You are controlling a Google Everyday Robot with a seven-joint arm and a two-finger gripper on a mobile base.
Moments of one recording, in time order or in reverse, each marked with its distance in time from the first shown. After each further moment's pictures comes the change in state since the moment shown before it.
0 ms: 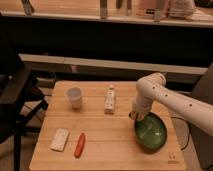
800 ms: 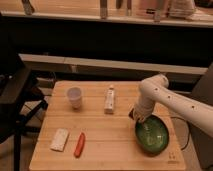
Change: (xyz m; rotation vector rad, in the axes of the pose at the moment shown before) arm 0.005 0.011 0.007 0.003 -0.013 0.123
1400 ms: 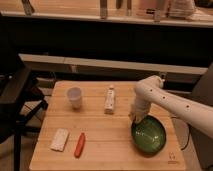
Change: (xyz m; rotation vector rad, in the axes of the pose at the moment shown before) arm -0.010 -0.014 0.007 -0.005 0.004 0.035
